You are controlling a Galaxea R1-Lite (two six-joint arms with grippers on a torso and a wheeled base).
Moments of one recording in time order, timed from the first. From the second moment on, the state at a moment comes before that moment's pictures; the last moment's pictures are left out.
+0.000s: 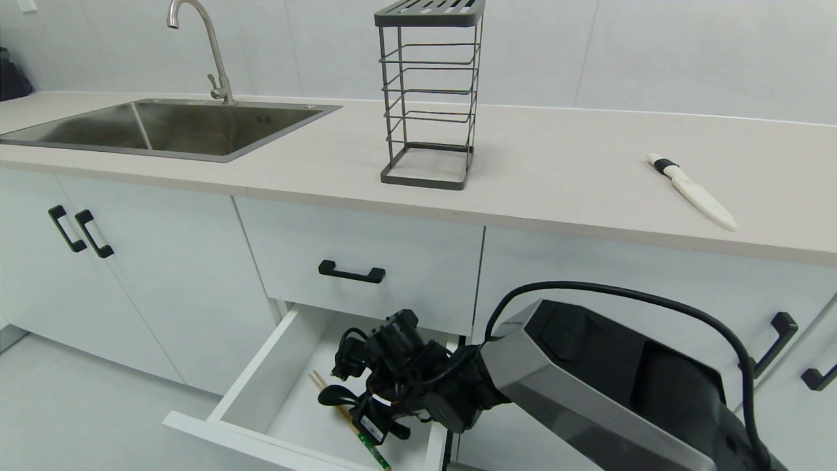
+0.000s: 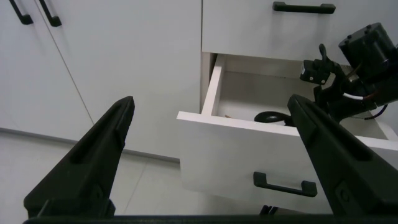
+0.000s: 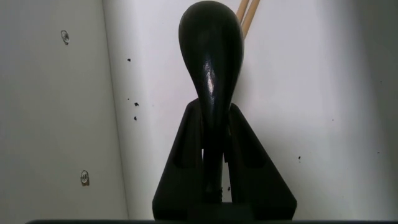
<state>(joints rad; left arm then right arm) 0.00 0.00 0.00 0.00 -0.05 0.01 0.90 2.66 -1.57 -0.24 0.25 -0.18</state>
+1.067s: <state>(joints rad) 0.00 0.00 0.00 0.00 -0.05 0.01 0.93 2.61 -1.59 -0.19 0.25 -0.17</state>
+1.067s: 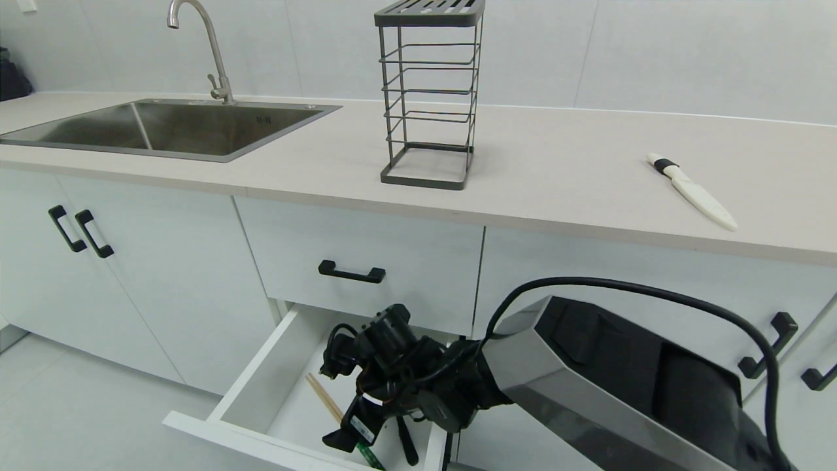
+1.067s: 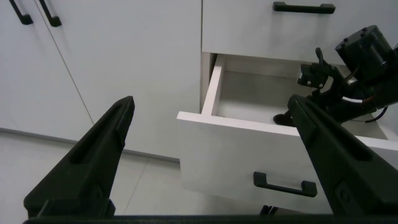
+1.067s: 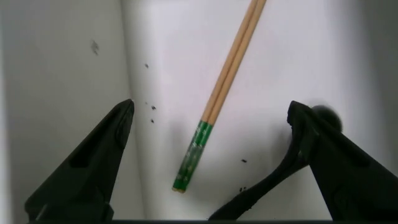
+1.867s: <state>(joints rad) 0.00 0.00 0.00 0.00 -0.05 0.01 1.01 1.99 -0.99 -0.32 0.13 -0.08</state>
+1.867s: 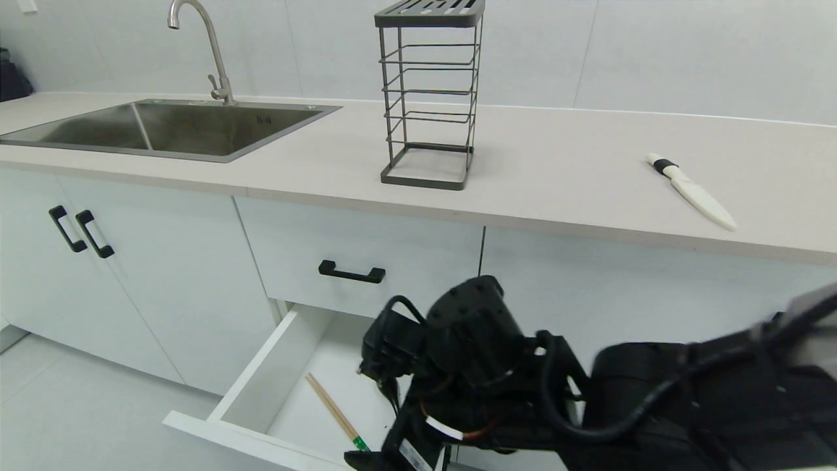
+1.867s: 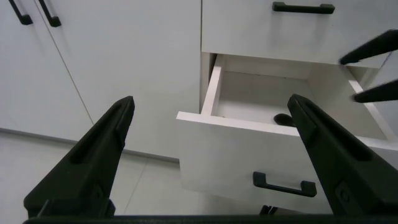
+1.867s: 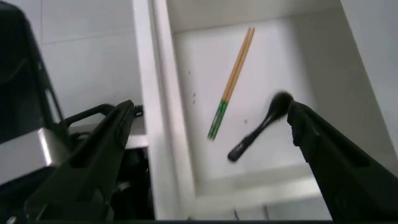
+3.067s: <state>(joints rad) 0.00 0.00 0.00 0.00 -0.05 0.00 0.70 0.88 -0.11 -0.38 0.13 -0.02</state>
